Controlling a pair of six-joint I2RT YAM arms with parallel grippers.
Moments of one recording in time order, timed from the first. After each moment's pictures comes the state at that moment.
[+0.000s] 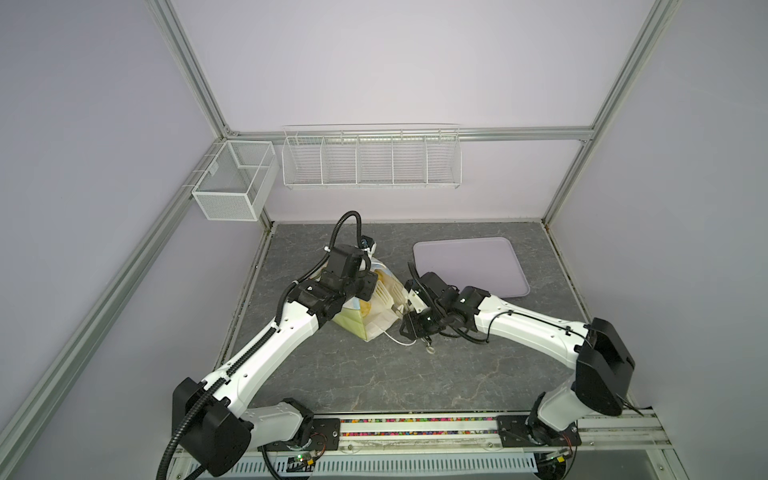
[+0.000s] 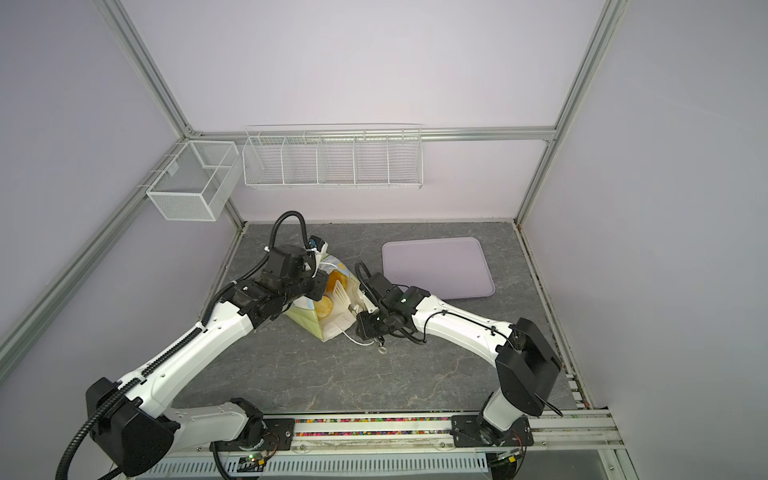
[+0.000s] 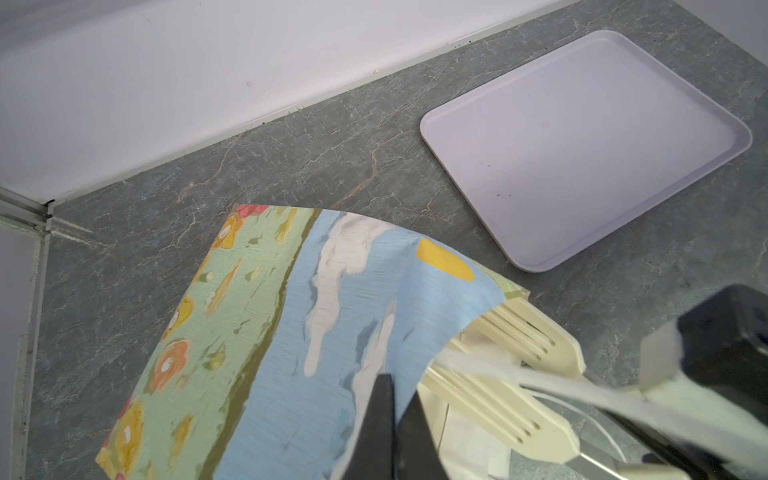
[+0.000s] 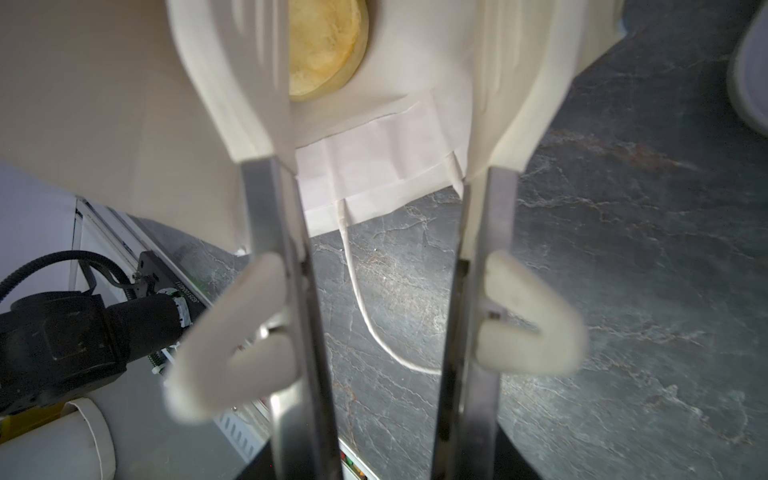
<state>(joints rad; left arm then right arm) -0.60 1.25 1.13 -0.54 -0.12 -0.03 0.91 1.62 1.21 -0.64 -0.22 0.55</state>
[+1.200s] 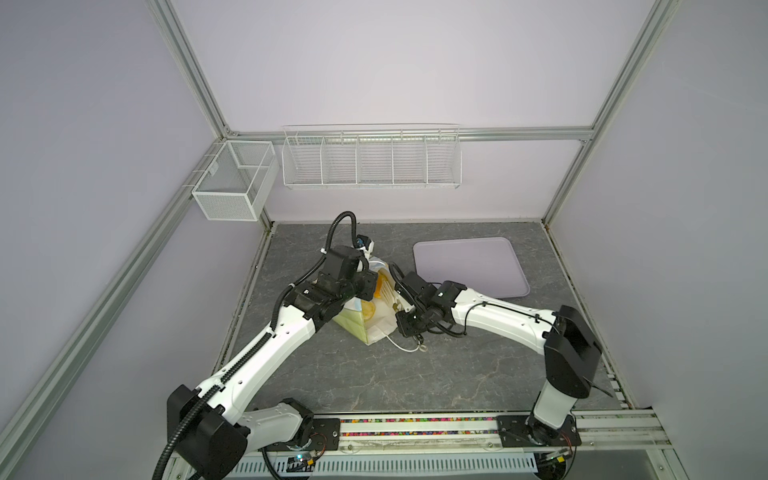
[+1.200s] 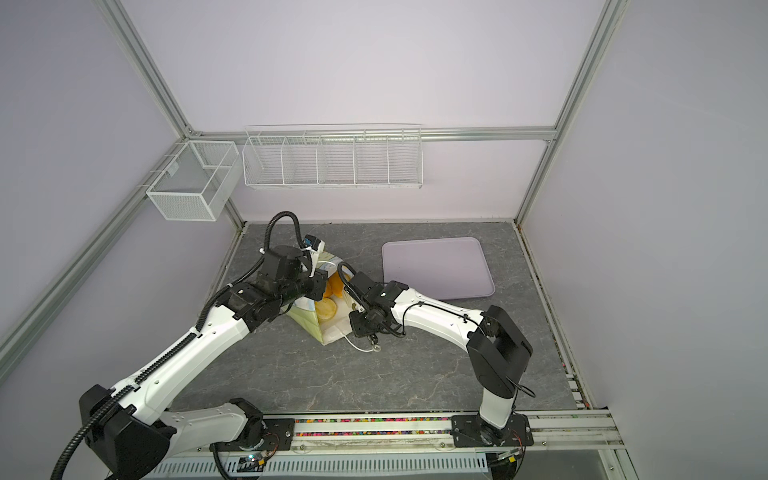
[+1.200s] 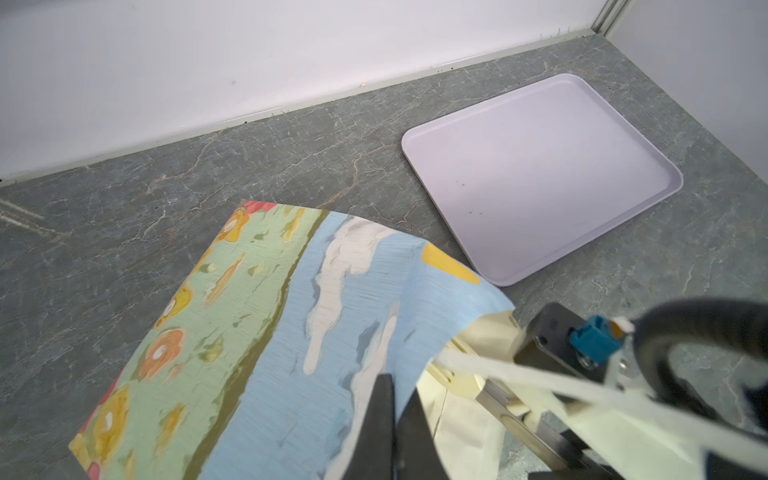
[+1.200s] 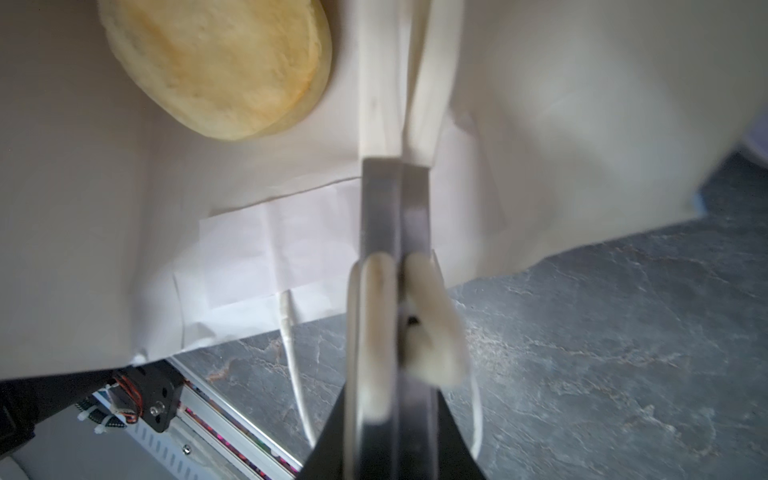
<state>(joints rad) -0.60 1.22 1.11 -0.51 -0.09 -0.13 0.96 1.75 1.36 -0.77 -0.09 0.53</state>
